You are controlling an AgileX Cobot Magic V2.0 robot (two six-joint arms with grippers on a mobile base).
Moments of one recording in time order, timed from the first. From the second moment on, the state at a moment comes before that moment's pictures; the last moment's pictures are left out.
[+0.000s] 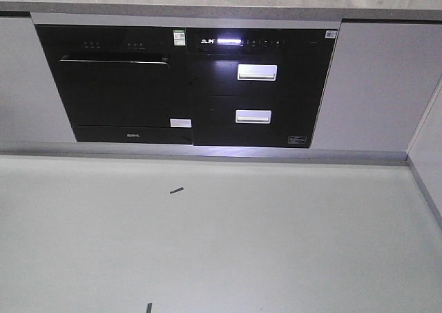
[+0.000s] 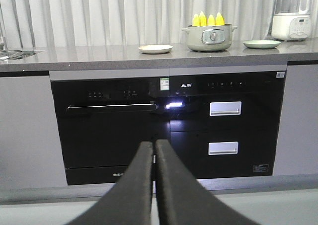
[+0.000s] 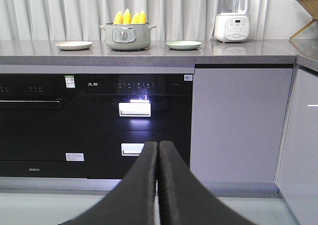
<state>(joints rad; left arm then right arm) -0.05 -0.01 0.03 -0.11 0.07 0.09 -0.02 -0.01 0.03 -0.19 0.08 0.19</state>
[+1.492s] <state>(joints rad) -0.05 -0.01 0.03 -0.11 0.07 0.09 -0.02 -0.01 0.03 -0.19 0.08 0.19</state>
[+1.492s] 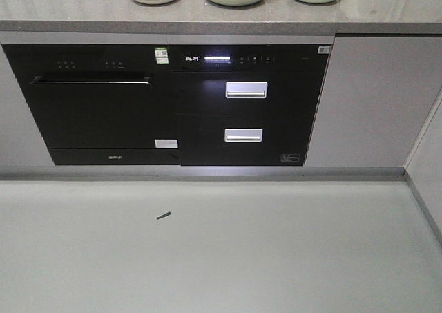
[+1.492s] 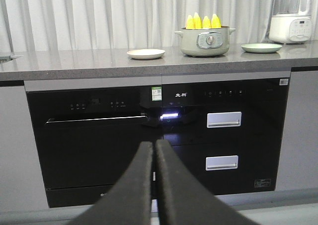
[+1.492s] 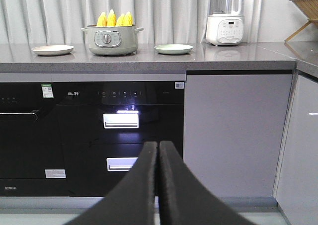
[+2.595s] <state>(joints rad) -0.05 -0.01 0.03 -0.11 0.07 0.09 -0.02 -0.01 0.03 -0.19 0.08 0.19</state>
